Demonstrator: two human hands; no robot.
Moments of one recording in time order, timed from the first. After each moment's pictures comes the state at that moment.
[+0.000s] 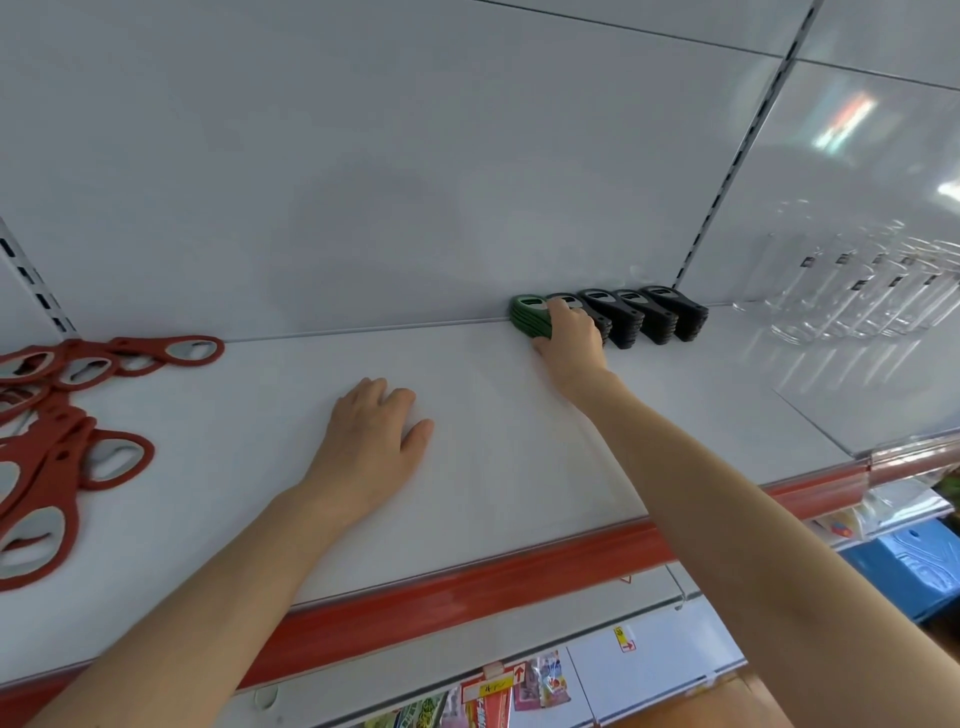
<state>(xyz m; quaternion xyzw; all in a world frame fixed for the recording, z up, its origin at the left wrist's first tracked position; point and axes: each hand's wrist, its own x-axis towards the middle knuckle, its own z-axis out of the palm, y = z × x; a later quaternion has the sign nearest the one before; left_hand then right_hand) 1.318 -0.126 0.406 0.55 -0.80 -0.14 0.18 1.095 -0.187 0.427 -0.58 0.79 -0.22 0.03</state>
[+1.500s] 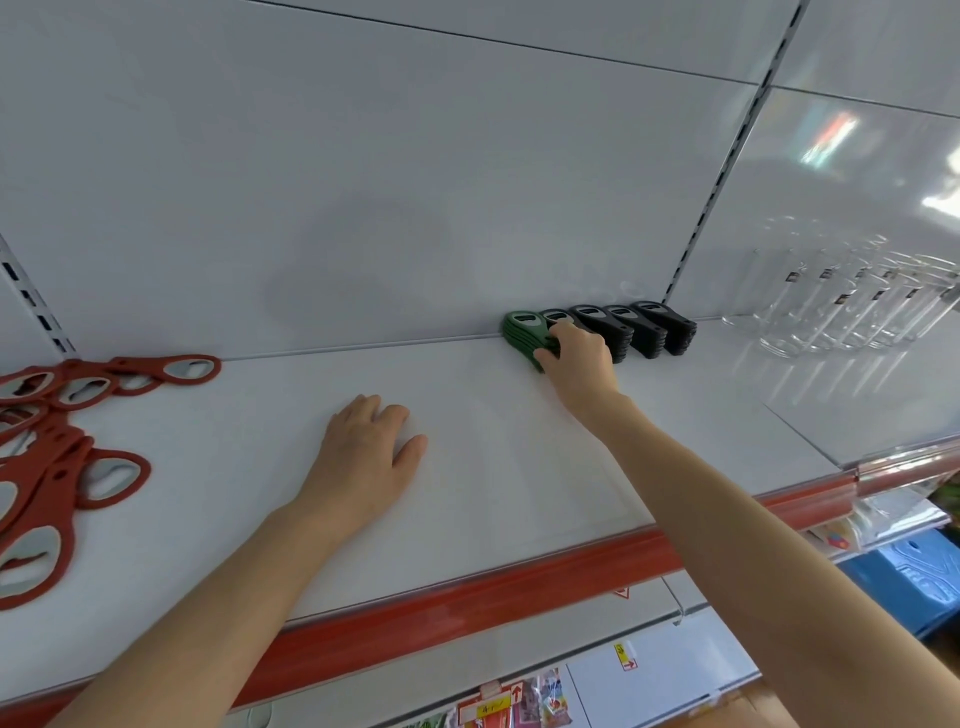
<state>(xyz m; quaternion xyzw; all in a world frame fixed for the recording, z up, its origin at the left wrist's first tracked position) 1.317 -0.126 0.407 0.55 -0.80 -0.15 0.18 1.084 -0.169 0.434 -0.58 0.77 -0.27 0.04</state>
